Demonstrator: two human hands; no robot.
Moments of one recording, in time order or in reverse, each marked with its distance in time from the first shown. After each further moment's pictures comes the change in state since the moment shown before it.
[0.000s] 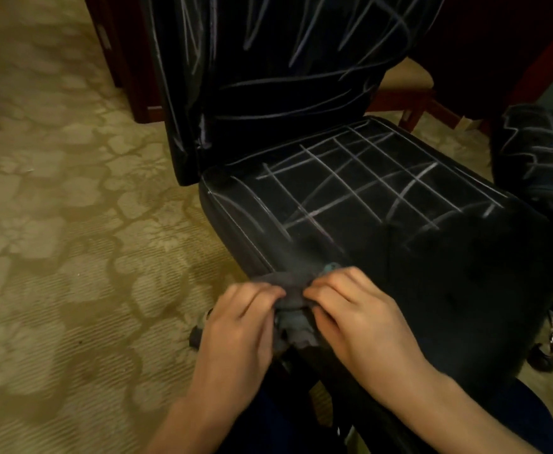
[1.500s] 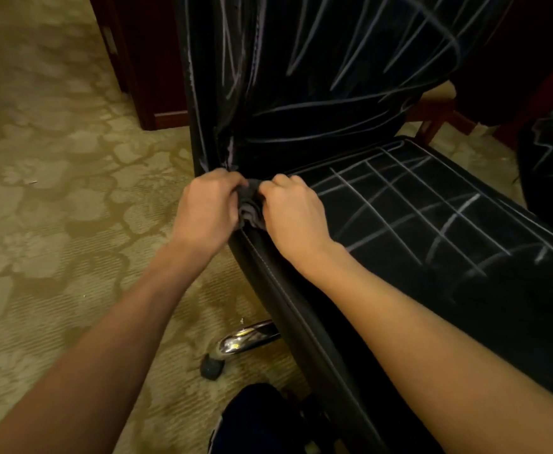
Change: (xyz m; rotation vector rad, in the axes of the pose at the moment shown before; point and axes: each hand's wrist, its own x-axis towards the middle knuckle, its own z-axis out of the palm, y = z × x) left_hand 0.190 -0.138 -0.019 0.280 -0.116 -0.140; right_hand 0.222 0.023 0.070 -0.189 0.023 0.201
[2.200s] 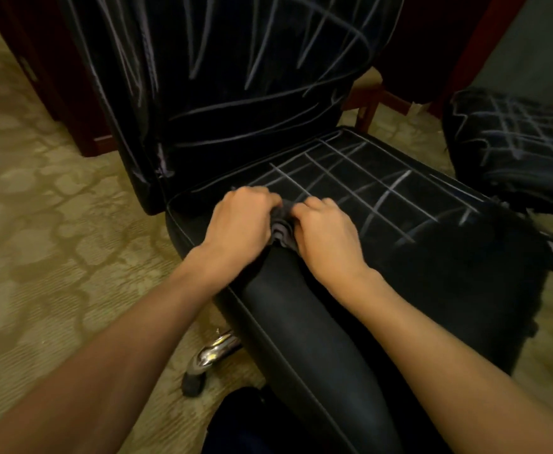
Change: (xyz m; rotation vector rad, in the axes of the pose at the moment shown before) left_hand 0.010 0.111 0.025 0.042 -0.288 0.284; right_hand -0.080 0.079 -0.035 -0.065 0.012 0.260
